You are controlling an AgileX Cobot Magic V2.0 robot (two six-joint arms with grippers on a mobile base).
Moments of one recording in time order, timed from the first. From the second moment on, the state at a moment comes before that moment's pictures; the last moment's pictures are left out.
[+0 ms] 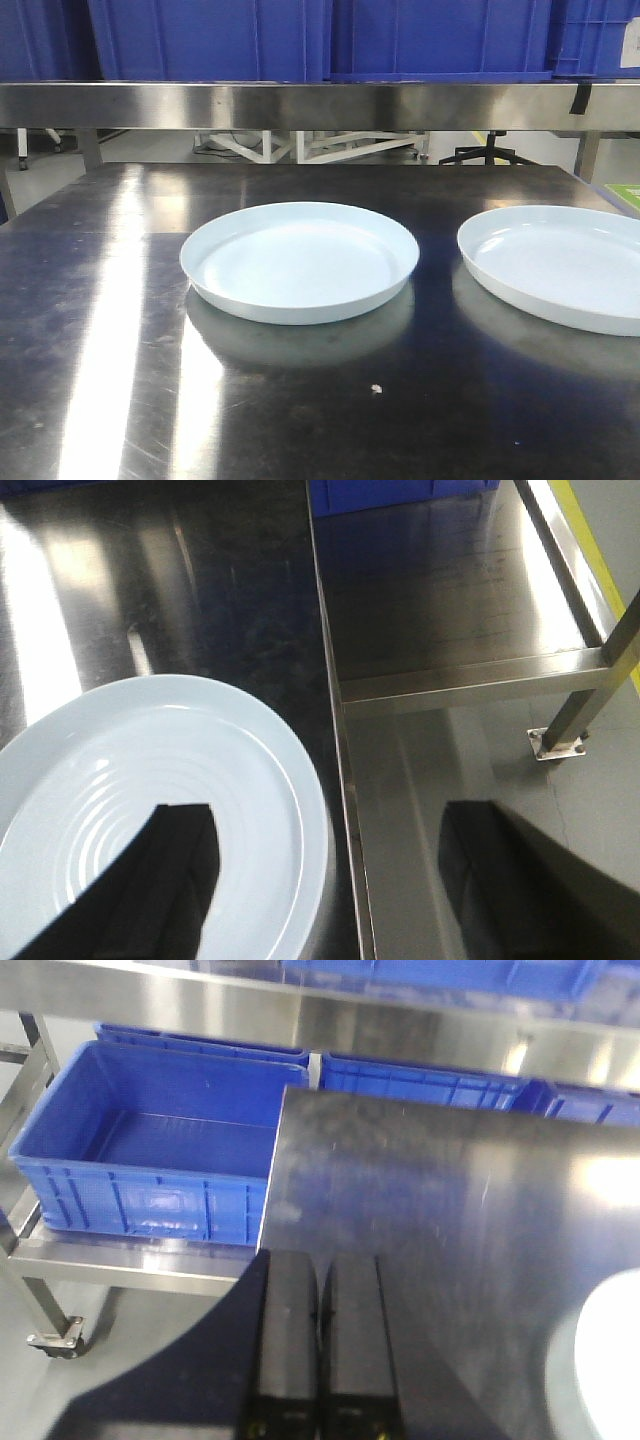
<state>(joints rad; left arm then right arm) -0.11 0.88 -0.61 0.06 0.22 -0.14 -0.09 1.01 -0.57 -0.06 0.24 0.26</state>
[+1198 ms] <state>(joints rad) -0.11 0.72 -0.38 0.07 0.20 -0.14 -0.09 1.01 -0.57 -0.06 0.27 0.26</state>
